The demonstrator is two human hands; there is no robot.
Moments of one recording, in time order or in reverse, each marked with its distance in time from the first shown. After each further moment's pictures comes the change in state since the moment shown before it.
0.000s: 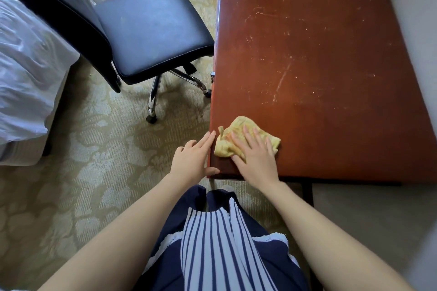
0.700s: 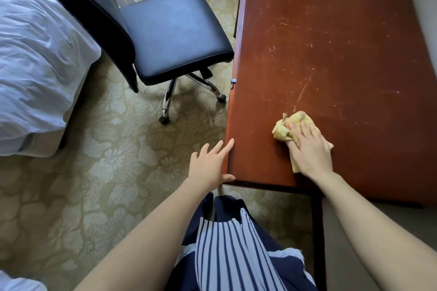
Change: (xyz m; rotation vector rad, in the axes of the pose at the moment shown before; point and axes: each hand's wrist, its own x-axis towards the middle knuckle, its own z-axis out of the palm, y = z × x) left_hand -0.002 0.000 -0.004 -0.095 -0.073 -0.087; right_hand 0.029 0.067 -0.043 -0.088 0.065 0.224
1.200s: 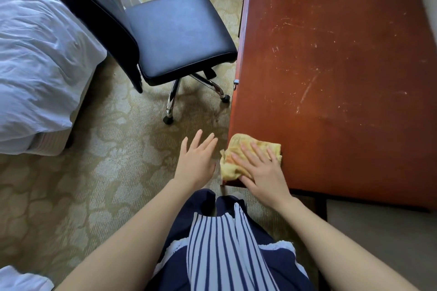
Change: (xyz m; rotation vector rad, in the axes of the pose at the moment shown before) left_hand -0.007 -0.026 -0.006 0.071 0.218 0.013; right_hand -0.051 -0.072 0.041 0.039 -0.015 -0.581
